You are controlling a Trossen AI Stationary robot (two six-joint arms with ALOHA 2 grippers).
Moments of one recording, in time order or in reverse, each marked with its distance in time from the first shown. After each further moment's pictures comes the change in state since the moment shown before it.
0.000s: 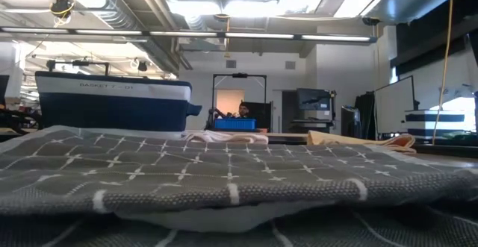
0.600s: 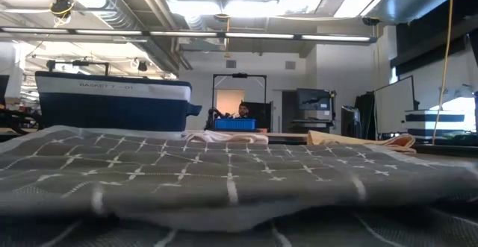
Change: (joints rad) left arm -0.016 0.000 -0.037 0.052 0.018 -0.018; right arm 0.000 0.000 0.000 0.000 0.001 -0.001
